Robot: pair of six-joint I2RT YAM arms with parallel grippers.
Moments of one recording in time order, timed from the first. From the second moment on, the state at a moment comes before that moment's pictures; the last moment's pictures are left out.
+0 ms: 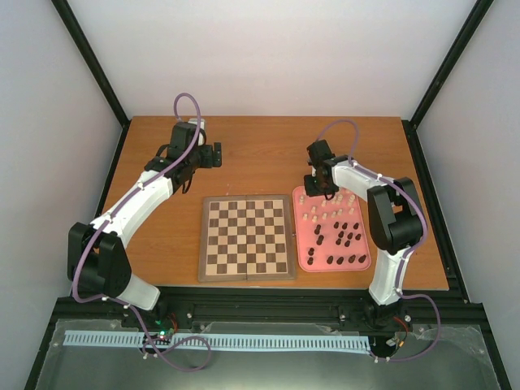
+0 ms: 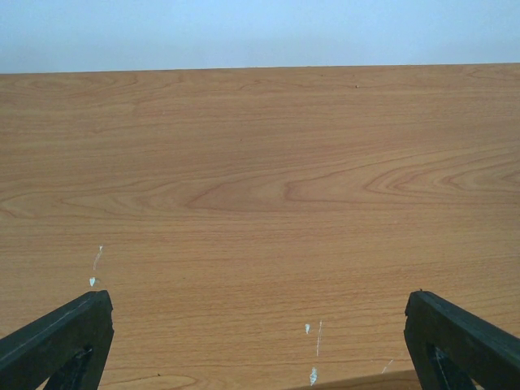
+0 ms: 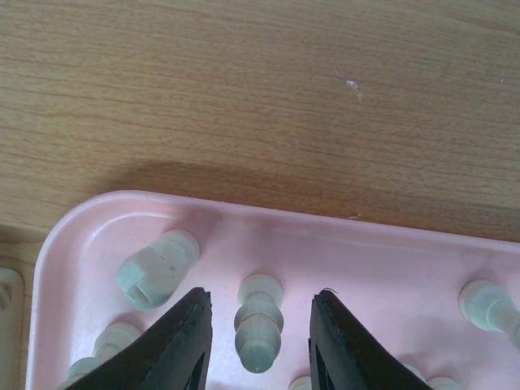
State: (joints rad) left arm -0.34 1.49 1.22 -0.36 -0.20 -0.21; right arm 0.36 1.92 1.32 -0.60 0.06 0.18
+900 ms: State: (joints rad) left arm -0.34 1.49 1.22 -0.36 -0.20 -0.21; right arm 0.36 1.85 1.33 -0.60 0.12 0.19
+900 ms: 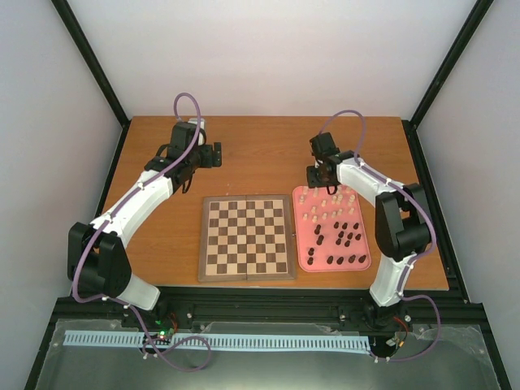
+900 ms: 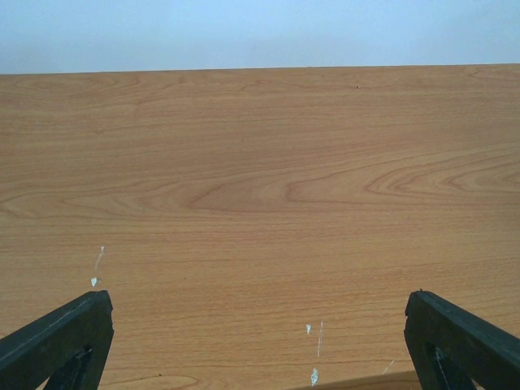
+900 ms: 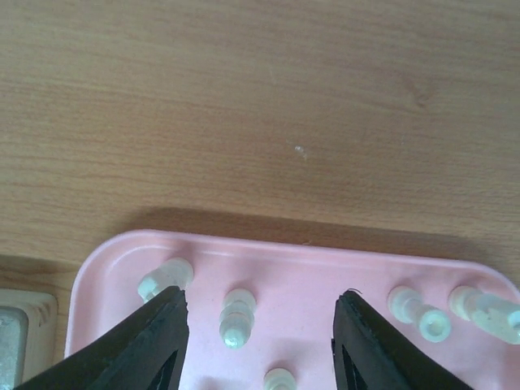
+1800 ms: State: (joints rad) left arm -0.34 1.54 1.28 -0.36 -0.21 -0.20; right arm 0.27 1.83 1.31 -0.57 0.13 0.20
